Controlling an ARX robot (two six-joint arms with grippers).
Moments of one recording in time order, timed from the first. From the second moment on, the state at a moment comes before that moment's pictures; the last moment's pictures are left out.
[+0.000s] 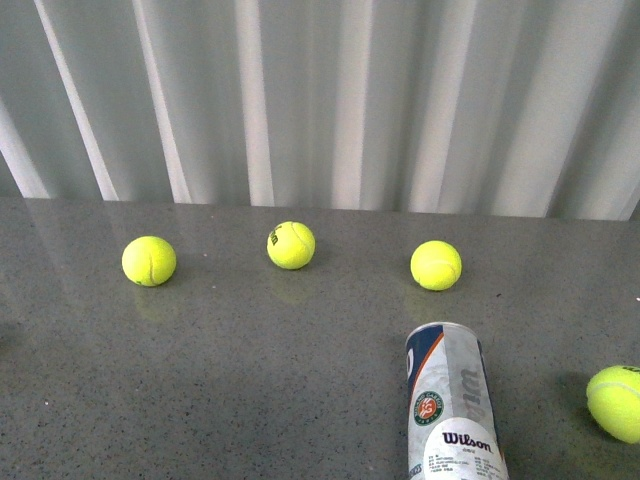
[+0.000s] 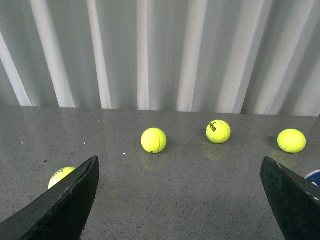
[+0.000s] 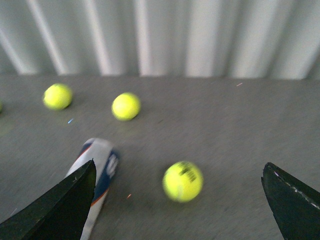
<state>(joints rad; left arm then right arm) 0.00 0.00 0.02 0.00 0.00 0.00 -0.17 0.37 0.22 -0.08 -0.19 -0.02</state>
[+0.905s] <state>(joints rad) 0.00 0.00 0.02 0.00 0.00 0.00 0.30 1.79 0.96 -0.15 -0.11 0.34</state>
